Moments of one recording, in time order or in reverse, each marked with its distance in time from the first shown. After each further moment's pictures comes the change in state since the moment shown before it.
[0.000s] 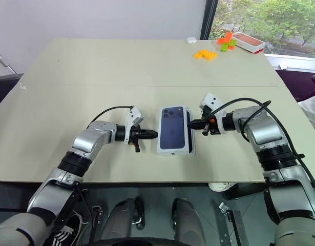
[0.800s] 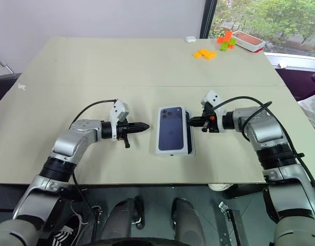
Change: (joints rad) left arm 0.055 0.120 0.051 -0.167 -0.115 0.049 0.012; right arm -0.006 0.005 0.007 0.039 0.060 -0.008 -0.035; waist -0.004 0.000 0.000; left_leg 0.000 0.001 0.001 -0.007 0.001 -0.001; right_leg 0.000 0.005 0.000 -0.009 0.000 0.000
